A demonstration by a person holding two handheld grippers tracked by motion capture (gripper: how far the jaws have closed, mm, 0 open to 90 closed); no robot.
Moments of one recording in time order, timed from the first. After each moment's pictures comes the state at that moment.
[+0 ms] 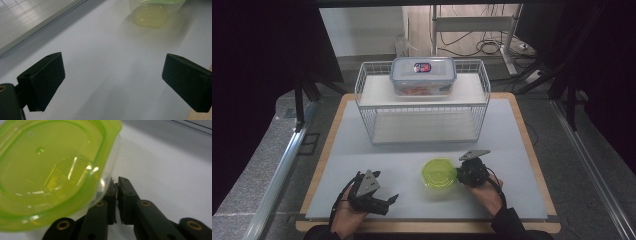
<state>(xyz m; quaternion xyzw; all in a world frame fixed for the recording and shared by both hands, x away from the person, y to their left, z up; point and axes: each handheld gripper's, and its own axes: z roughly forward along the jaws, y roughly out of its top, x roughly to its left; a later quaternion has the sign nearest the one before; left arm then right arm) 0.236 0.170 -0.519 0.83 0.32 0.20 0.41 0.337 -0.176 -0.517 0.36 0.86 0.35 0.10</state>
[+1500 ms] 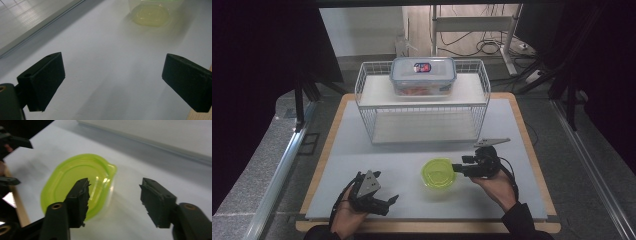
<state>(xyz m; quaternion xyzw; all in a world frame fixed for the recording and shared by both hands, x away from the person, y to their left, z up) 0.235 0.169 -0.520 0.83 0.32 0.21 0.40 0.343 -0.198 -0.470 0.38 0.82 0.42 0.02</state>
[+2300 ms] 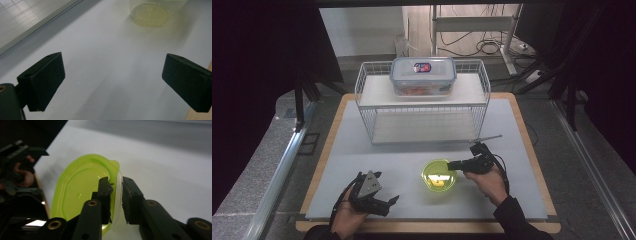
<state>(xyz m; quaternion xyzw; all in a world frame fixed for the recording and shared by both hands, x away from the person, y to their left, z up) 0.235 0.167 -0.520 0.84 0.31 0.21 0.40 0.367 -0.190 -0.493 0.42 0.79 0.42 -0.12</state>
